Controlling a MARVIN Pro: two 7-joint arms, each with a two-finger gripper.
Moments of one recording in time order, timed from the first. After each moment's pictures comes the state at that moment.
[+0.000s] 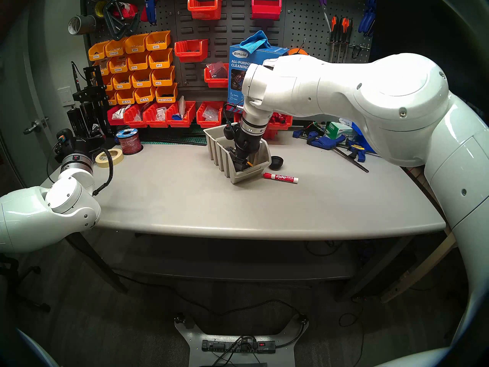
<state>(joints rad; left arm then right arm) 0.06 -0.11 0.39 -1.94 -1.30 -0.62 1.08 0.25 -1.65 -0.76 -0.55 1.24 0.65 1.01</state>
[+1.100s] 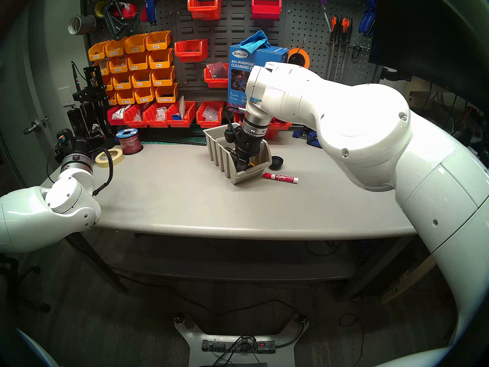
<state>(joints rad) 0.06 -0.11 0.39 -1.94 -1.30 -0.62 1.08 0.10 -1.76 -0.84 -0.20 1.17 0.50 1.28</state>
